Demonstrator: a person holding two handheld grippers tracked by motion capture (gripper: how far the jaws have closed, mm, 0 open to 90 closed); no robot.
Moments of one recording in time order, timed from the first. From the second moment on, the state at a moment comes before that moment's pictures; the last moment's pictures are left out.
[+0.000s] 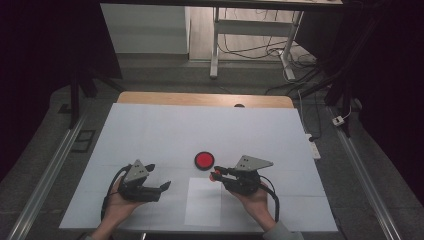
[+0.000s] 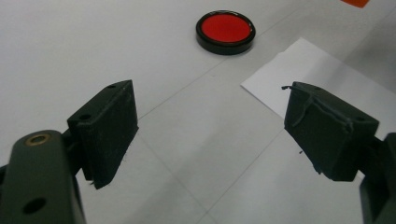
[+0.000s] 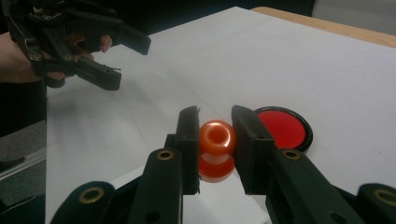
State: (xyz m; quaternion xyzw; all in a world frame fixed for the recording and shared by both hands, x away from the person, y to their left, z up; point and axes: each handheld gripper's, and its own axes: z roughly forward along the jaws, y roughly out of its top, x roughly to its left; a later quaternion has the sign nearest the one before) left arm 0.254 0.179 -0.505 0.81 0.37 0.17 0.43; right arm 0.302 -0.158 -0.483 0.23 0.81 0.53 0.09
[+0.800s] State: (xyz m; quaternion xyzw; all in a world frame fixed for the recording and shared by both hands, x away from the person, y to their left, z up) left arm 0.265 0.140 -0.506 0.84 0.33 0.15 0.41; right arm 0.305 -0.153 -0.485 0.22 0.81 0.53 0.09
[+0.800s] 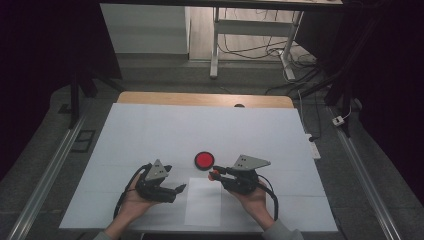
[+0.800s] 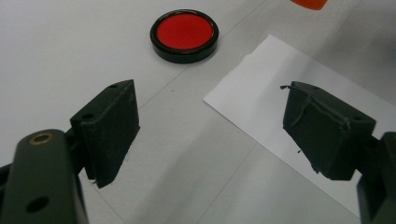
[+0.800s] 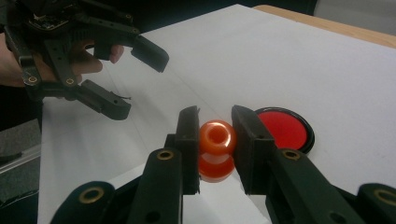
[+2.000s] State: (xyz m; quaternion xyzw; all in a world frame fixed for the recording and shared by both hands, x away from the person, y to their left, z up) left arm 0.273 0.101 -0.502 0.85 0.29 0.13 0.41; right arm 0.305 -0.153 -0.483 0.22 0.81 0.53 0.10
